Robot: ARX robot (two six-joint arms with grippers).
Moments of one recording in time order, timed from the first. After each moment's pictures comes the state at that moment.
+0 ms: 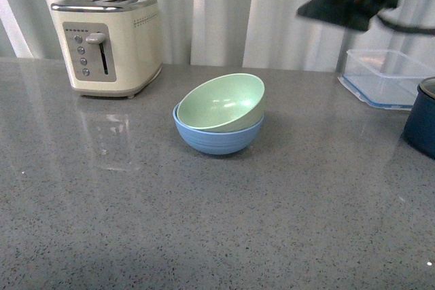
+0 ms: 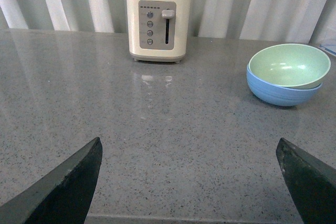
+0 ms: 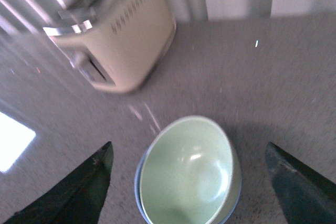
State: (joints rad) left arm 0.00 0.00 0.02 0.00 0.00 -0.01; right arm 0.32 1.66 1.23 0.18 -0.16 0.32
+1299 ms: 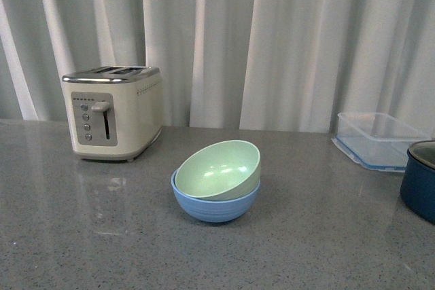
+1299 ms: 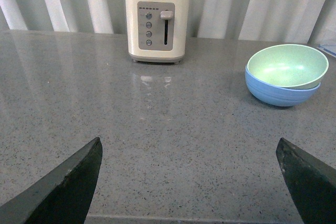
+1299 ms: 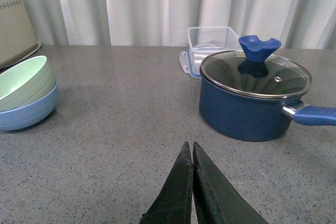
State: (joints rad) left arm 0.00 0.00 0.02 0.00 0.00 -0.01; right arm 0.00 0.69 0.06 0.62 0.00 0.00
